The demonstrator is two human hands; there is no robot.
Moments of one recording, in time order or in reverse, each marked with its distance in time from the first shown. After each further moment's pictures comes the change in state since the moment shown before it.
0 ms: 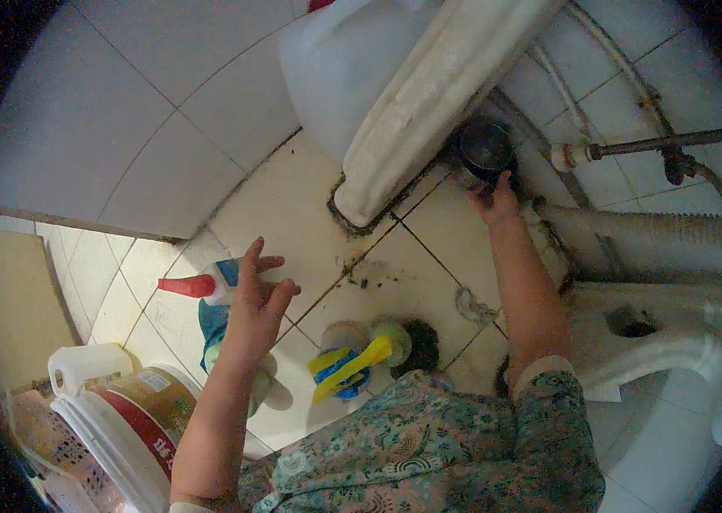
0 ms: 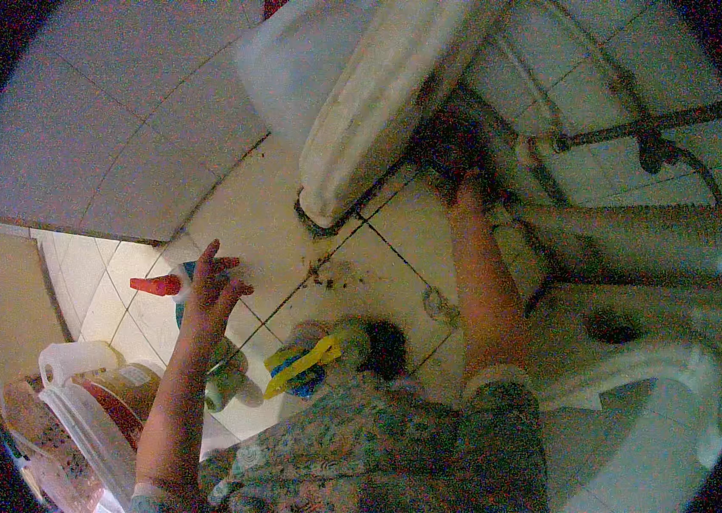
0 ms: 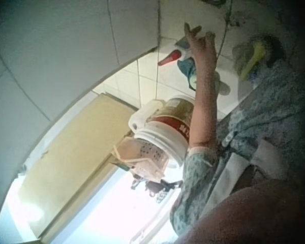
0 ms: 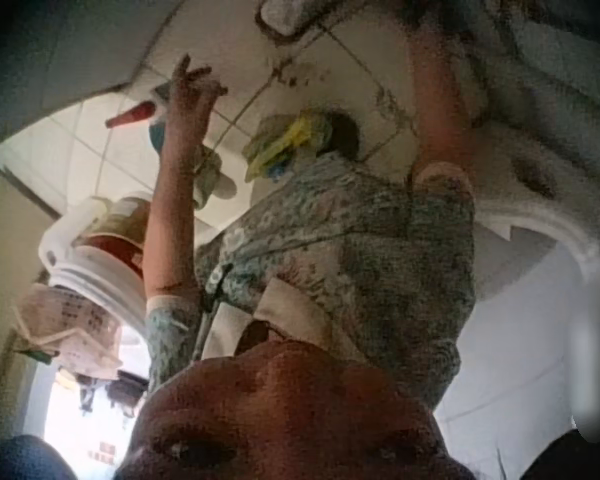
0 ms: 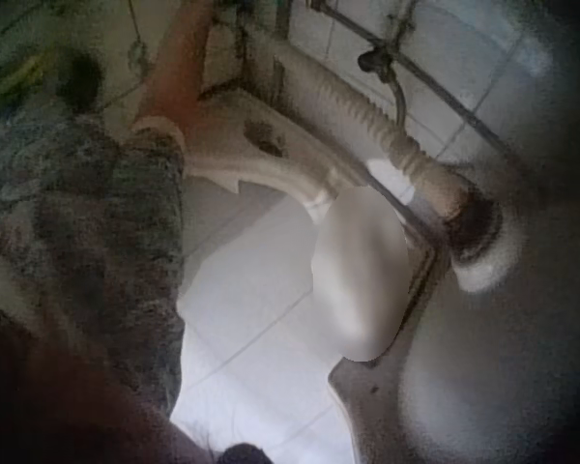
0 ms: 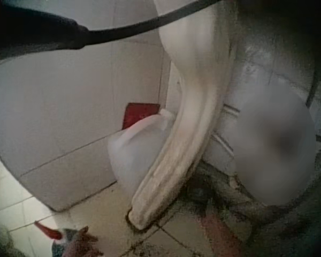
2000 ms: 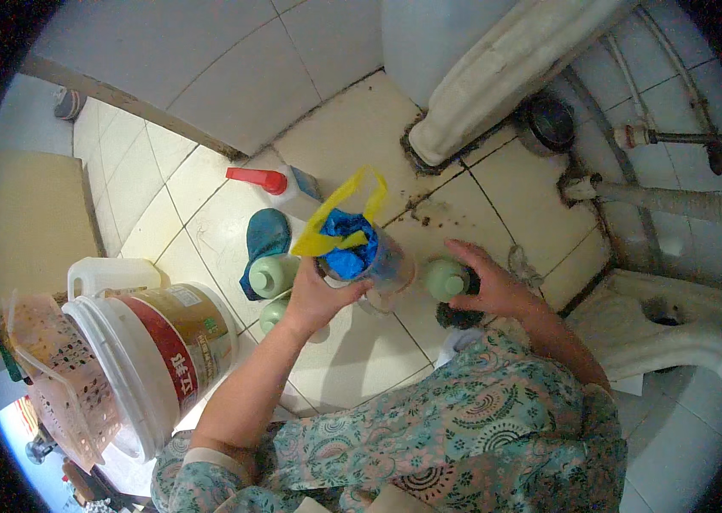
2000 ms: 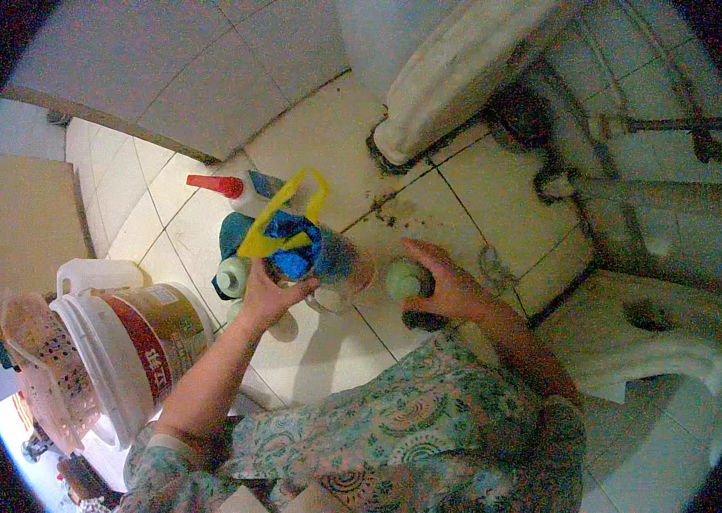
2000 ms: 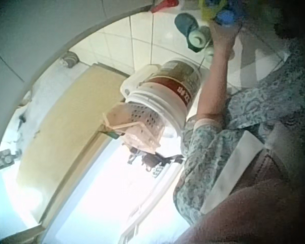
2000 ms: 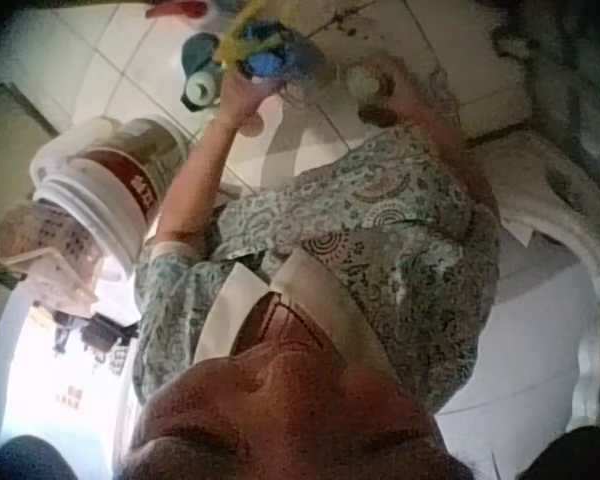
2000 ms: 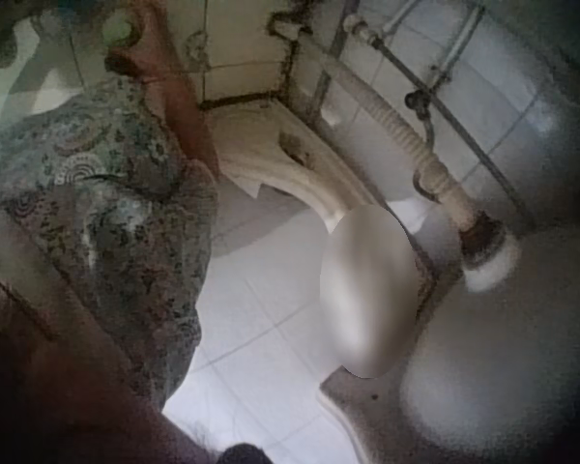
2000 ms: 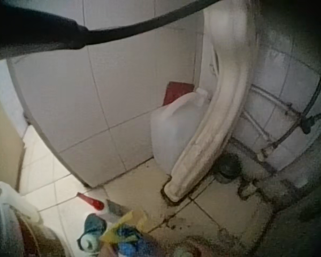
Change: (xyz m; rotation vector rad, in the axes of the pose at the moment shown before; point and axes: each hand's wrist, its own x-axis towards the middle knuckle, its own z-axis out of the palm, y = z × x) left_hand -0.088 -0.070 -0.017 -0.020 0.037 -0.002; right_hand -0.317 0.084 0.047 -1.463 -1.067 -0.373
